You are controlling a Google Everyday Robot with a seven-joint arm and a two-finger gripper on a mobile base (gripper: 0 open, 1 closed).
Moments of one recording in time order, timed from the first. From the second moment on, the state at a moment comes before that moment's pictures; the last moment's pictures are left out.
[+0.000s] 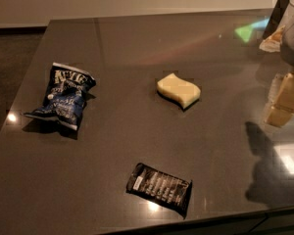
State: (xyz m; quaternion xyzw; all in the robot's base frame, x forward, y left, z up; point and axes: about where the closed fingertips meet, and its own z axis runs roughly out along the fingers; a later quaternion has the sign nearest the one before) arm 0.438 -0.217 0.976 -0.60 0.78 -0.03 0.16
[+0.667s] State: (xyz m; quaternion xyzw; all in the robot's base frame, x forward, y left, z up) arm 0.461 -0.202 0.968 -0.60 0.78 -0.02 0.16
